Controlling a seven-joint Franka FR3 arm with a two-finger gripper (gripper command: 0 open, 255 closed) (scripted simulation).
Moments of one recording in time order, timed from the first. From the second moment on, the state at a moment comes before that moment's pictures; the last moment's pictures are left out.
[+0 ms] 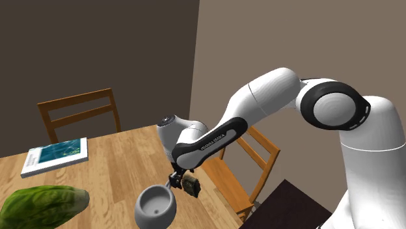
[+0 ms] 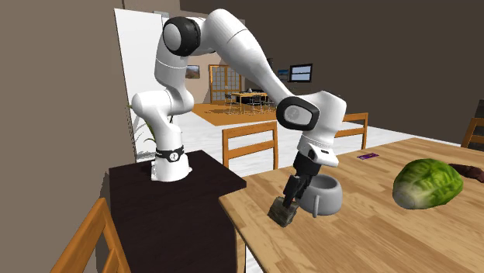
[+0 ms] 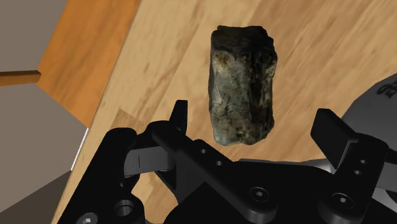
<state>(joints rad) 0.17 0.55 0.32 -1.87 -0.37 2.12 0.41</state>
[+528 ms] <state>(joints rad) 0.17 0.58 0.31 -1.89 -0.39 2.17 0.42</state>
